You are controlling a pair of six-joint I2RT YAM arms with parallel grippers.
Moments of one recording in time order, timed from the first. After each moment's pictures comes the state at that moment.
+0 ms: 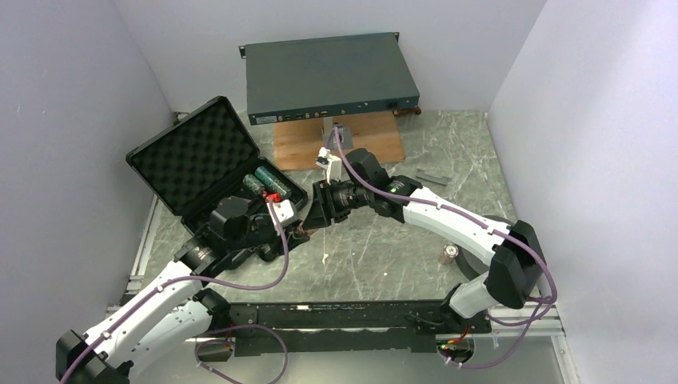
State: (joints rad) left arm -0.62 0.74 0.57 -0.17 0.53 0.20; right arm 0.84 1.47 1.19 -0.33 -0.56 0.54
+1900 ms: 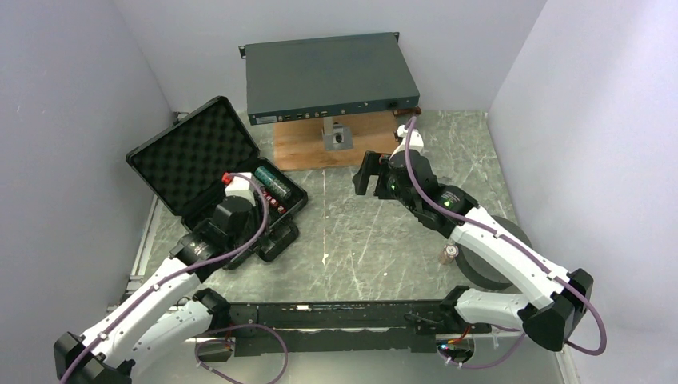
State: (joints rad) left arm -0.60 0.74 0.64 -0.48 -0.30 -0.43; right arm 0.75 1.14 1.12 -0.48 0.30 0.60
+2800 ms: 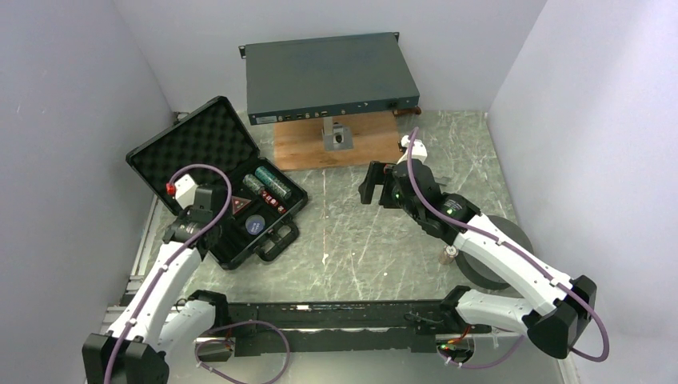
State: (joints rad) left arm -0.20 0.86 0.67 -0.66 -0.49 -0.81; right arm 0.74 1.08 1.02 -0.49 0.31 0.60
